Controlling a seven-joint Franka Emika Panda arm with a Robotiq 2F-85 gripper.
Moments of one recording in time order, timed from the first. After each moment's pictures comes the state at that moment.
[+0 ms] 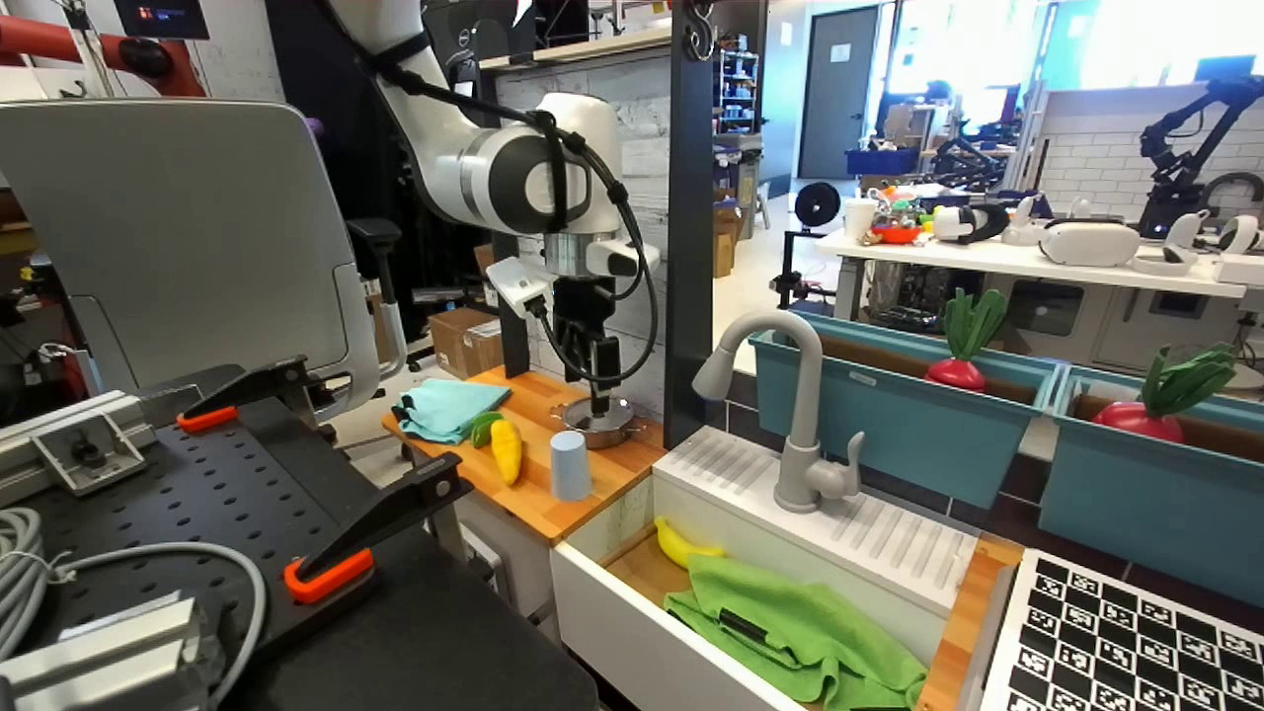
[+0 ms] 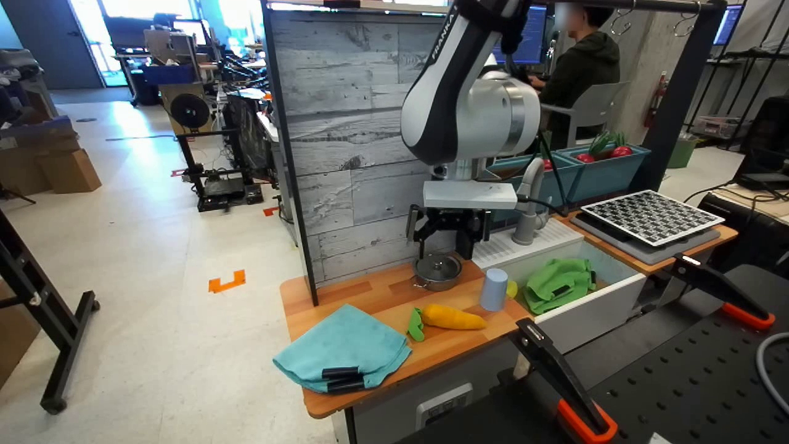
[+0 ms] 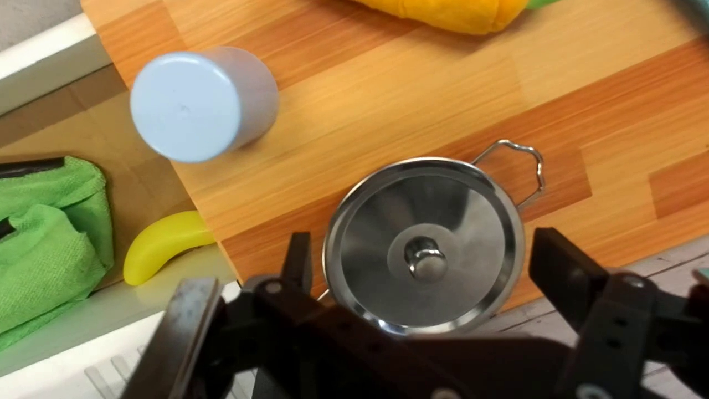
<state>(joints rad) 0.11 0.98 -0.03 -1.69 0.11 2.64 0.35</state>
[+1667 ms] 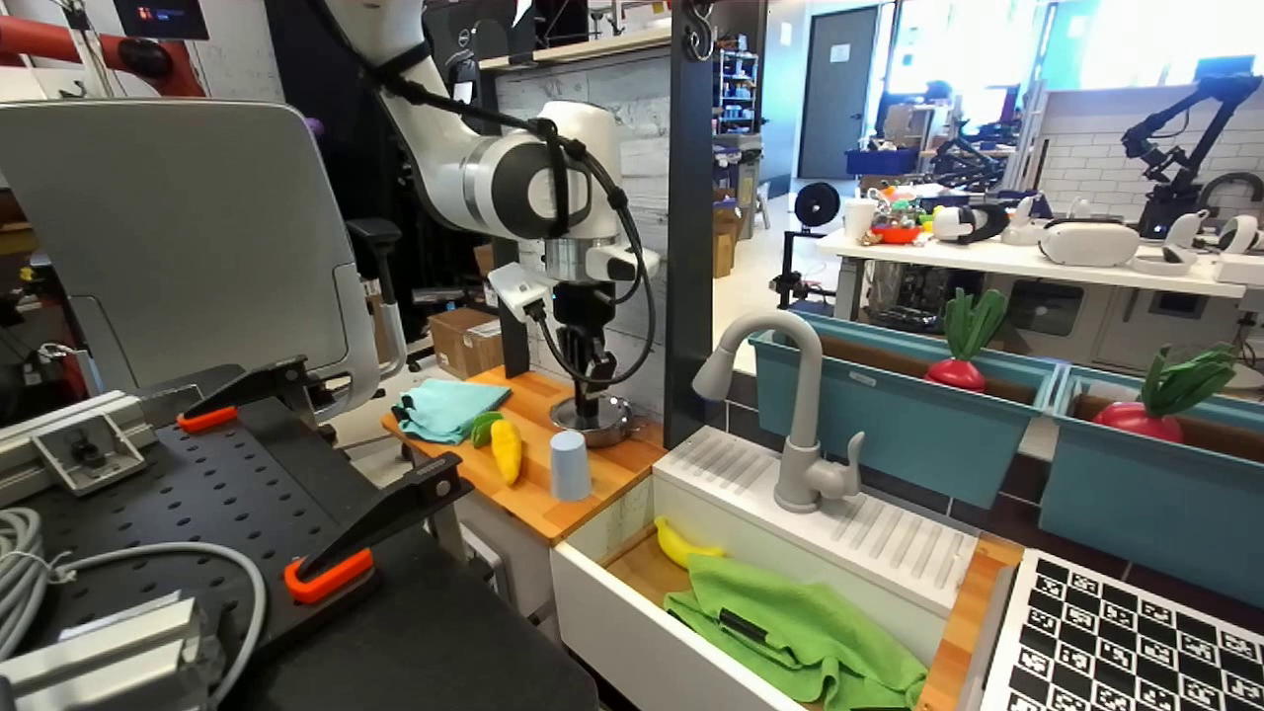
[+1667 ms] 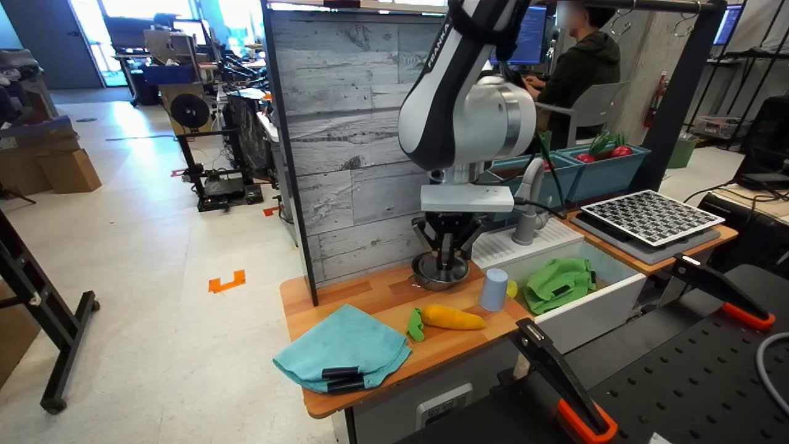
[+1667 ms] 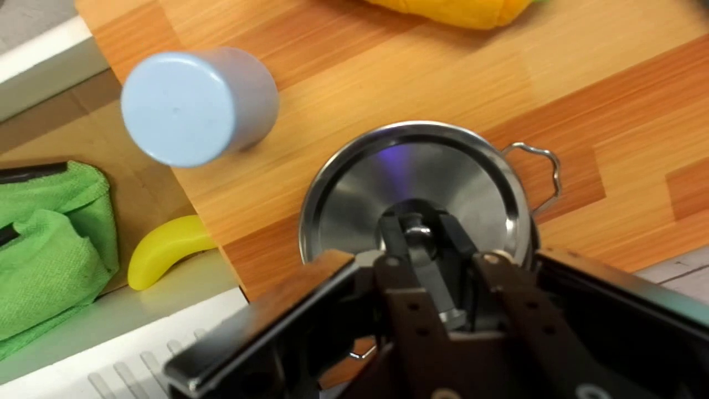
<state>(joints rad) 0.14 0.99 -0.05 -1.67 0.10 2.63 0.38</state>
